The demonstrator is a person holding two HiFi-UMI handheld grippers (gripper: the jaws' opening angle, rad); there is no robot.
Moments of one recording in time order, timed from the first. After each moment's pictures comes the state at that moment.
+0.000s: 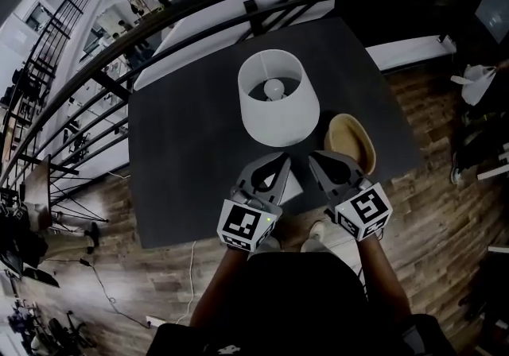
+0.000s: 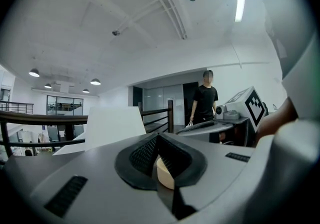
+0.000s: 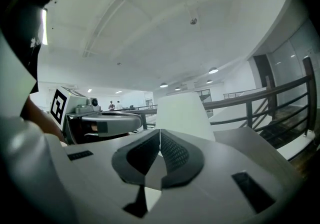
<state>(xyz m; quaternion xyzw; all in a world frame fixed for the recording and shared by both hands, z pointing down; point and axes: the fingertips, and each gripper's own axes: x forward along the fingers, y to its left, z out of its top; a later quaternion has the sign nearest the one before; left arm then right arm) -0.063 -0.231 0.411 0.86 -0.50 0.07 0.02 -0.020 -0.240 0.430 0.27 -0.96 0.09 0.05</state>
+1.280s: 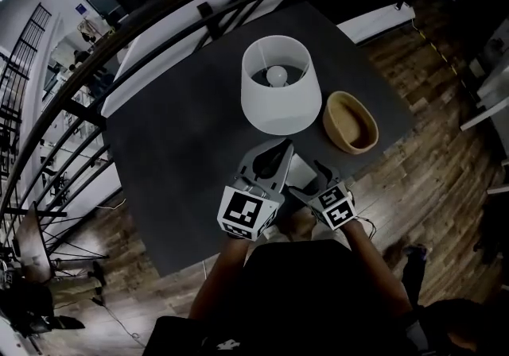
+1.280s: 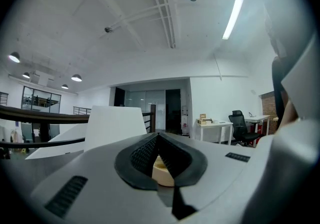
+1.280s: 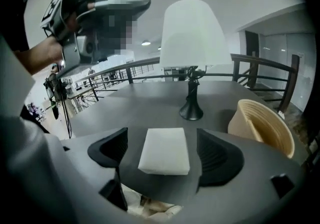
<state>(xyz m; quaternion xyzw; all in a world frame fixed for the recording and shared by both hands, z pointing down) -0.101 -0.219 0.412 0.92 -0.38 0.04 0.02 -0.080 -0.175 0.613 0.35 -0.87 0.19 0.28</state>
